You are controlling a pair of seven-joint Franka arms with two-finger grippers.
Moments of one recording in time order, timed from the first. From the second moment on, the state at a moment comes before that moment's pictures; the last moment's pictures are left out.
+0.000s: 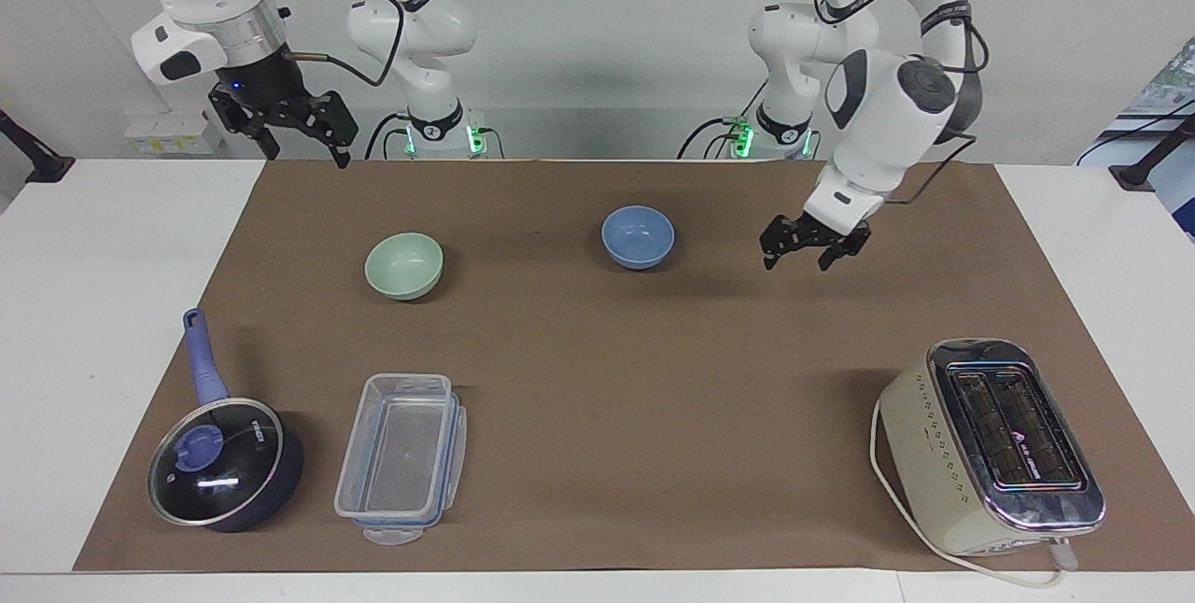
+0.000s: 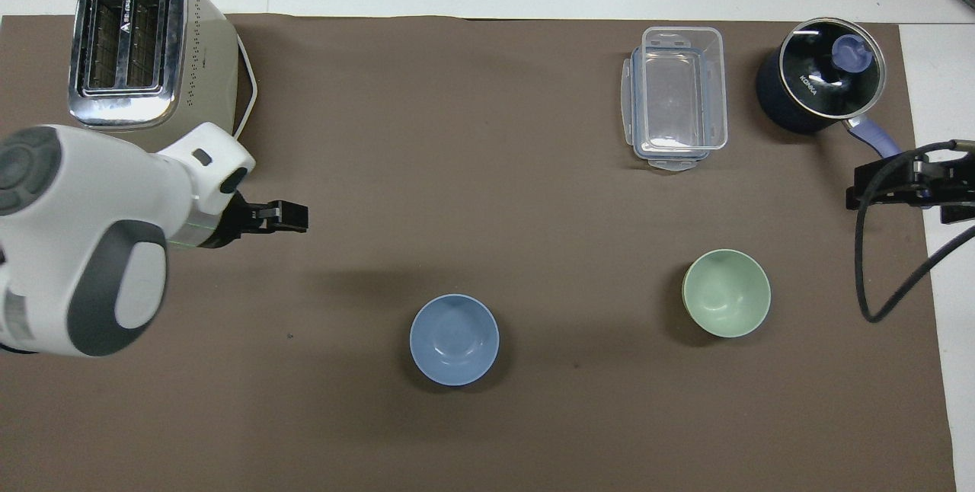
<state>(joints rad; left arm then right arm) -0.12 -0.02 -0.08 -2.02 -0.17 2.03 -0.12 -0.02 0.00 0.02 -1.48 0.00 1.45 0.17</state>
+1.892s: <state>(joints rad) 0.01 -0.02 -0.08 -1.57 -0.01 1.58 -0.03 -0.09 -0.03 0.01 -2.42 0.00 2.35 0.02</state>
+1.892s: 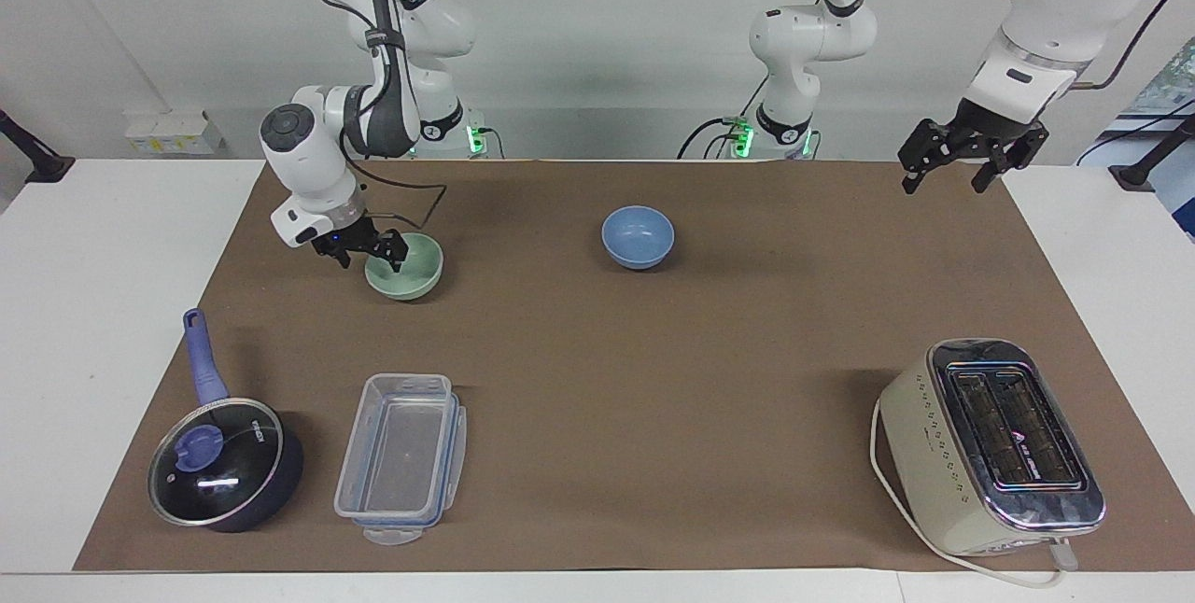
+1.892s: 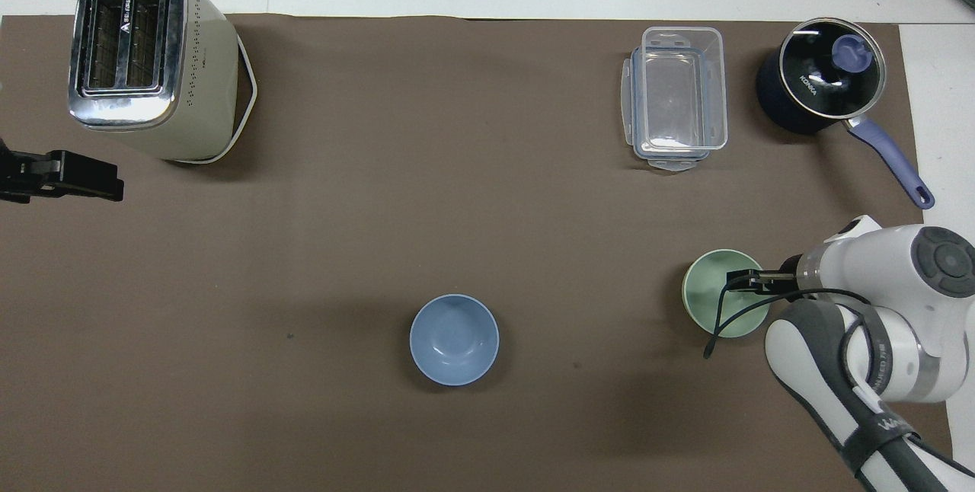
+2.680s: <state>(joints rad) 0.01 -0.02 -0.08 -1.57 -0.01 1.58 -0.03 -0.09 -0.03 0.01 -2.38 0.00 2.26 0.00</state>
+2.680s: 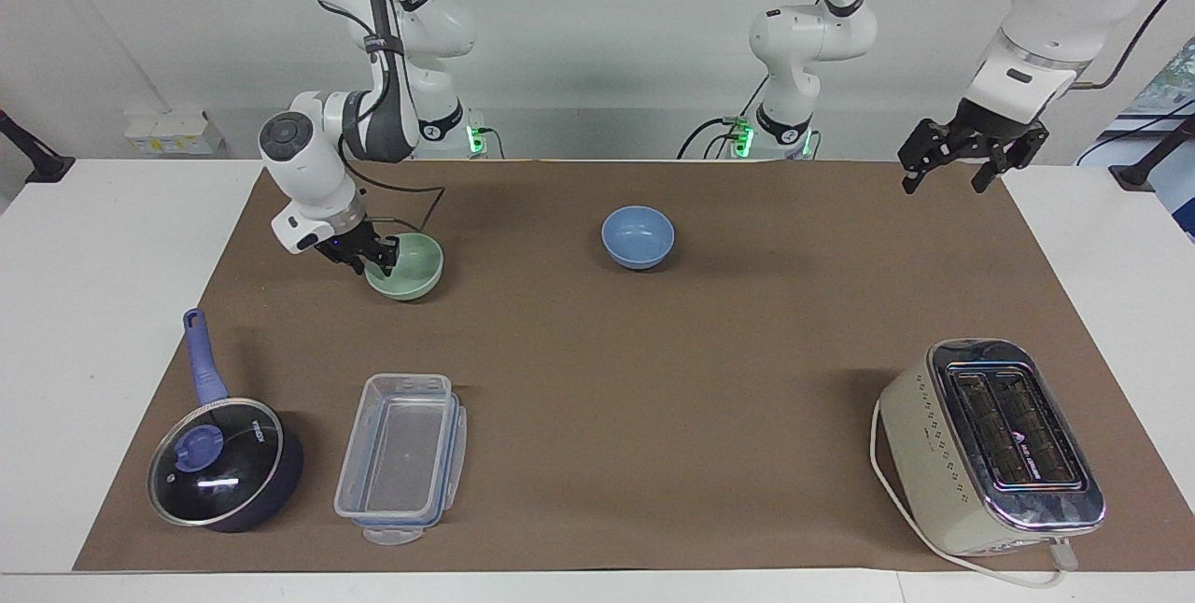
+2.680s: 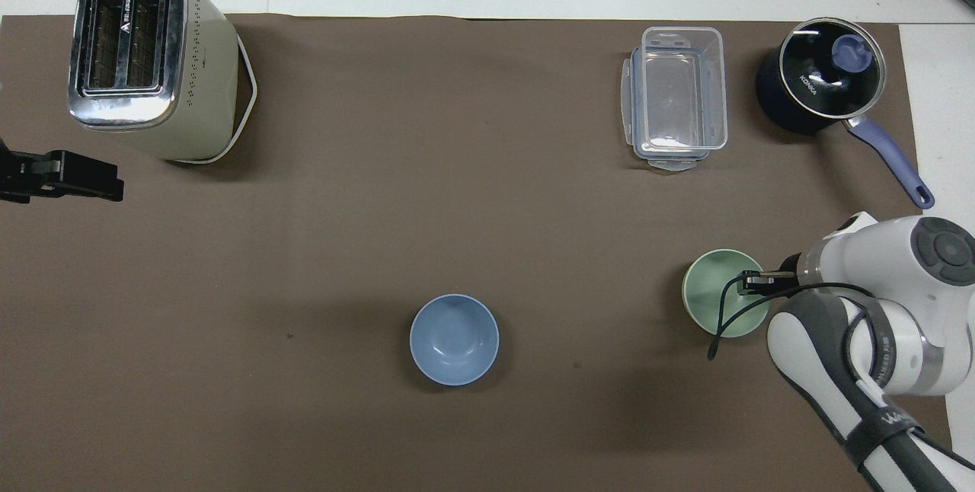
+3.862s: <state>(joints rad) 0.01 -0.02 -0.08 -1.57 -0.01 1.58 -0.03 0.24 -0.07 0.04 -2.17 0.14 2.06 0.19</state>
